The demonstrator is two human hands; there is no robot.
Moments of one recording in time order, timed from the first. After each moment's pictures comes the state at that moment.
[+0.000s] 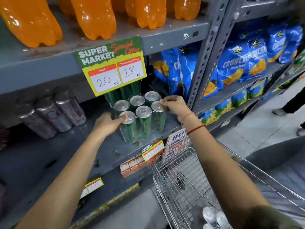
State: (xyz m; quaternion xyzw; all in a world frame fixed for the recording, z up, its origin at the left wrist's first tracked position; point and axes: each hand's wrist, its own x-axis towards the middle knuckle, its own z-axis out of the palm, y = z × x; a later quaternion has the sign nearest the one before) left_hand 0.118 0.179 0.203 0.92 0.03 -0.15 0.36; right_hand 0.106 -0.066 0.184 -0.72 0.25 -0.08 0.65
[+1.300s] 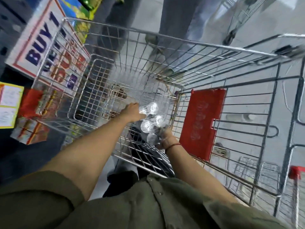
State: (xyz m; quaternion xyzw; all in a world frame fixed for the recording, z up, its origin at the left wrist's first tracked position) left_hand -0.130 -0.071 -0.092 0.75 -0.43 -0.50 -0.03; right_hand -0.299 -0.060 -0.132 -0.08 0.76 -0.05 0.64
